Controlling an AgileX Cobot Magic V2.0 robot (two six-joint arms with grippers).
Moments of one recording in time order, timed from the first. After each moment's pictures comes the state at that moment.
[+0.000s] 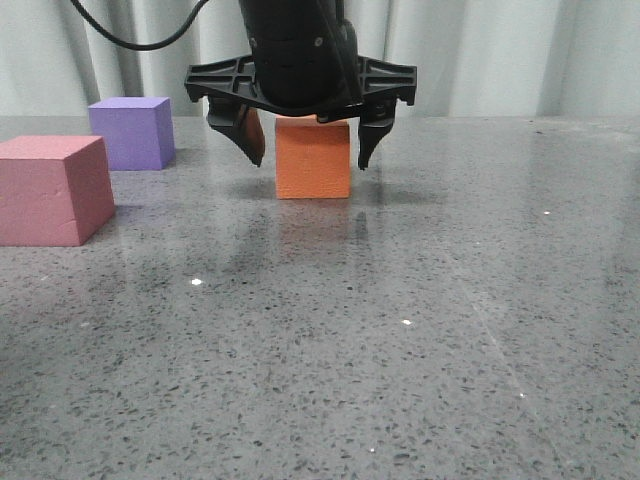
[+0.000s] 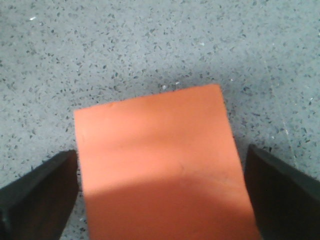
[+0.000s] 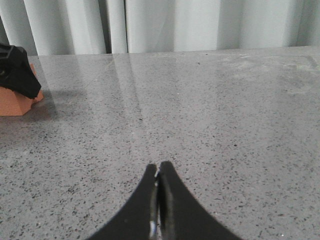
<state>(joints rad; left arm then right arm) -0.78 1.99 -1.68 0.54 0.81 -0.94 0.13 -0.01 0.03 -0.02 0.12 0.11</state>
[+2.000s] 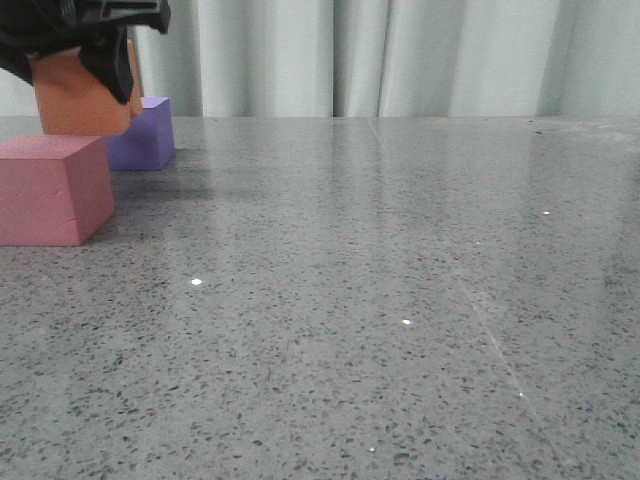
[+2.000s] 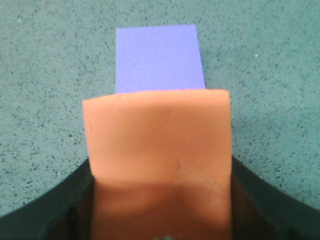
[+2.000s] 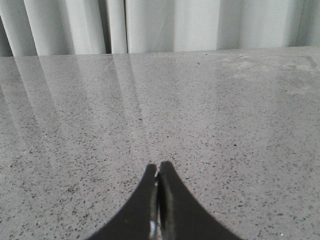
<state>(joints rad) -0.46 1.58 -1.22 0.61 0.61 -0.84 0.13 -0.01 0.03 -0.02 0.12 0.11</state>
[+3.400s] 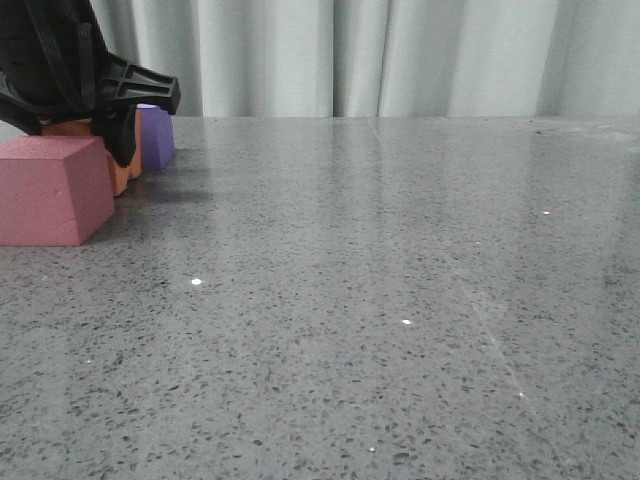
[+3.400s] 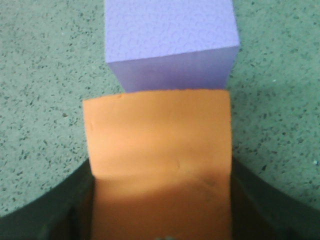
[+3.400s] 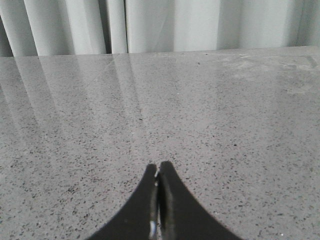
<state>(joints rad) -0.46 1.69 -1.22 0.66 0.63 -0.84 0.13 -0.01 0.03 -0.01 0.12 0.11</state>
